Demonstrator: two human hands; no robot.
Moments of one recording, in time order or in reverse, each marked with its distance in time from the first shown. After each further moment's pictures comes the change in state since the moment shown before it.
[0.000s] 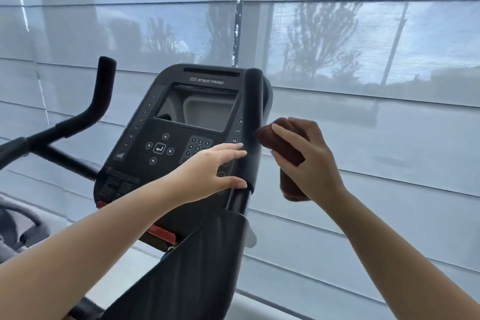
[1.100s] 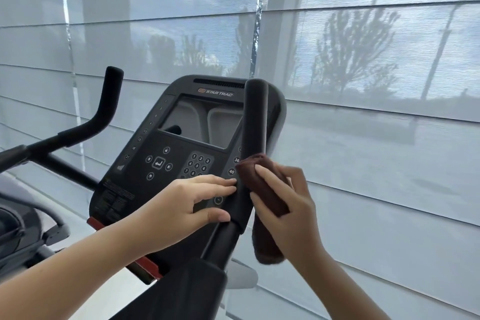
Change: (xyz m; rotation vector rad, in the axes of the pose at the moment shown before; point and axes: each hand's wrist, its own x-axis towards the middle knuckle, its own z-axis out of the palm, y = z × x) left_hand -0.006 -0.003 0.013 -0.081 0.198 0.022; right_hand -0.022 0.024 0.058 0.351 0.060 0.037
